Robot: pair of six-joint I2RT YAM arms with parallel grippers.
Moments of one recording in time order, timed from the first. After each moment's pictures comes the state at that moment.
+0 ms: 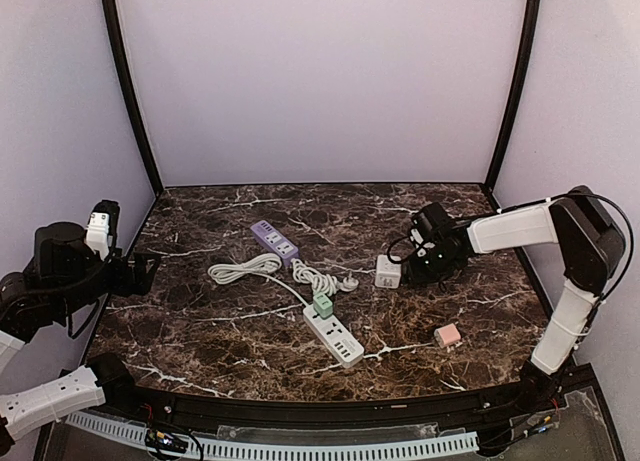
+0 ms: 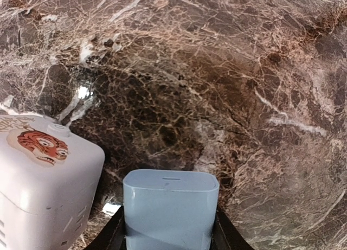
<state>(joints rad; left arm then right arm) -0.63 0.45 0.77 -0.85 -0.40 -0.27 0.53 1.75 0.97 -0.35 0.07 0.30</state>
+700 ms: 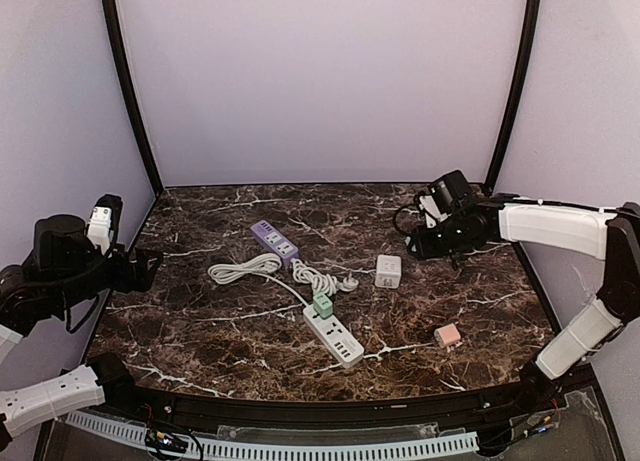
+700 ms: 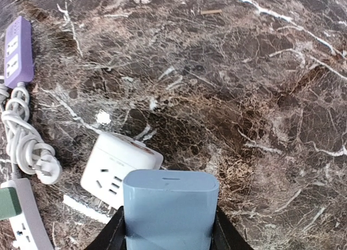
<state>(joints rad) -0.63 0.48 0.79 -0.85 -0.37 -0.27 0.55 1.52 1.02 -0.47 0.05 0.28</state>
